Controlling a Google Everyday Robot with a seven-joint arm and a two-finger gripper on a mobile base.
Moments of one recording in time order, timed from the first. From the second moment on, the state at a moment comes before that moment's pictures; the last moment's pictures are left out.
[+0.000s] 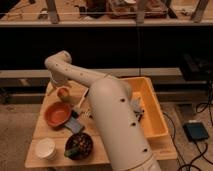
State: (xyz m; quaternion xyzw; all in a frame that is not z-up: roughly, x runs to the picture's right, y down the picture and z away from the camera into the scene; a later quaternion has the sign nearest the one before) arm -0.288 -0.006 0.904 -0.03 -0.31 -0.81 0.50
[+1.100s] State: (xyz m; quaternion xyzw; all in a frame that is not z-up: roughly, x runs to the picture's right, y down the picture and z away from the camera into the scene) arm -0.280 0.003 0.908 -0.05 -0.30 -0.81 0.51
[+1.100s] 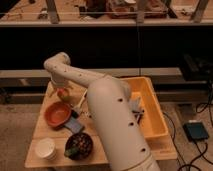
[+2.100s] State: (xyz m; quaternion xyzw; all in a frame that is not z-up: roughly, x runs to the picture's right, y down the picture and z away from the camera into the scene) arm -0.278 0.000 0.904 -0.05 -0.29 -0.81 0.52
